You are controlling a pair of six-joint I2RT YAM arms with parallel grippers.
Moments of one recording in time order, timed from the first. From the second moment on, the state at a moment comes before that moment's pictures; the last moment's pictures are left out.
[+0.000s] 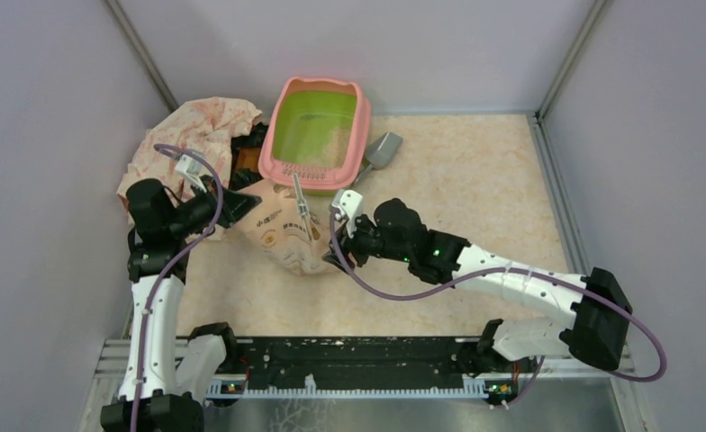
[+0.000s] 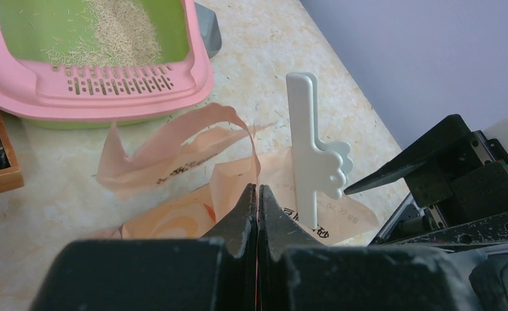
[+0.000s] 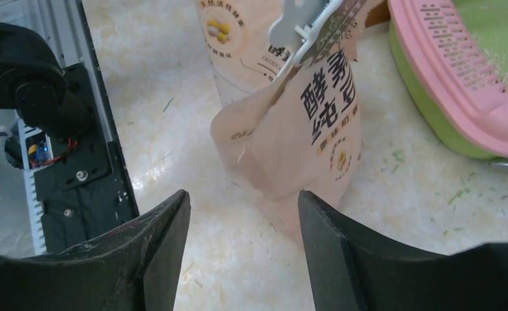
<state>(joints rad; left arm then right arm) 0.16 0.82 0.82 -0.22 0.90 -0.35 1.03 1.21 0.92 -0.08 -0.15 0.00</state>
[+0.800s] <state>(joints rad) 0.16 0.83 0.87 -0.22 0.96 -0.34 0.83 1.31 0.88 0.12 -0.32 -0.04</state>
